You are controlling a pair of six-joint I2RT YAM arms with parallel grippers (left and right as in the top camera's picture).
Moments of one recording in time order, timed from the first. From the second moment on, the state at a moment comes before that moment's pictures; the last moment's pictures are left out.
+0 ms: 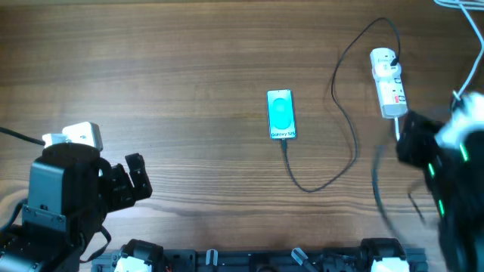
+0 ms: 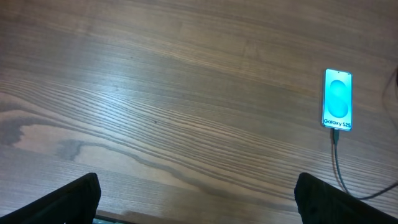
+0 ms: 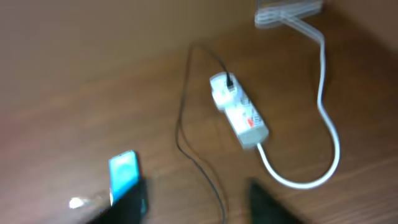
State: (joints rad) left arm -0.27 0.91 1.56 -1.59 -0.24 -0.46; right arm 0.00 0.71 1.22 -1.01 0.14 0.31
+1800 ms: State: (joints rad) left arm -0.27 0.91 1.56 -1.59 -0.25 -0.46; right arm -0.05 0.02 0.01 0.00 -0.01 0.13
